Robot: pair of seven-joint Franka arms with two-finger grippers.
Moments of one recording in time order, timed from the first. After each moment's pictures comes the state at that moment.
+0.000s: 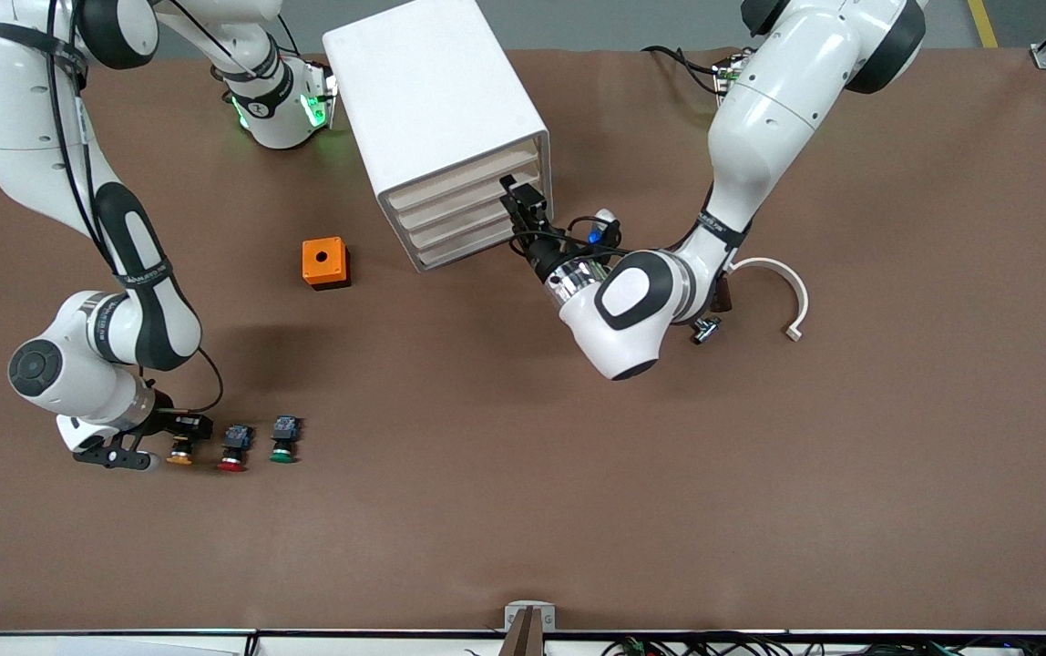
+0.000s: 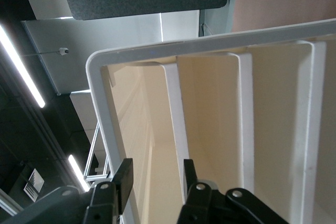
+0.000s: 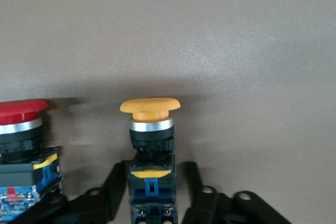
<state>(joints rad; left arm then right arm) -0.49 0.84 -0.18 -1.39 -1.13 1.33 -2.37 -0.08 0.71 -0.04 -1.73 0.06 2.50 -0.02</state>
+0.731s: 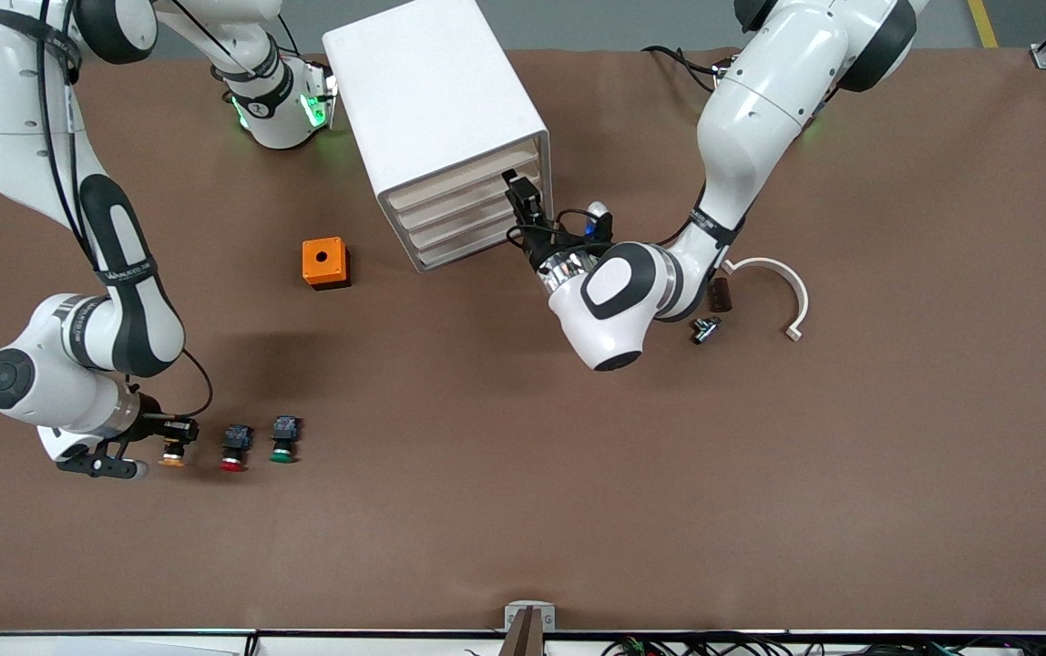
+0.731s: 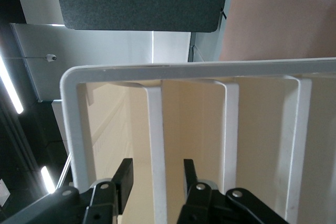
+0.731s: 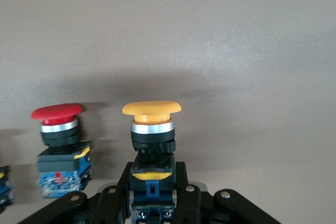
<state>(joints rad) -0.52 0.85 -0.17 -1.39 -1.05 1.33 -2.43 -0.08 0.67 -0.04 -1.65 0.06 2.33 -0.01</state>
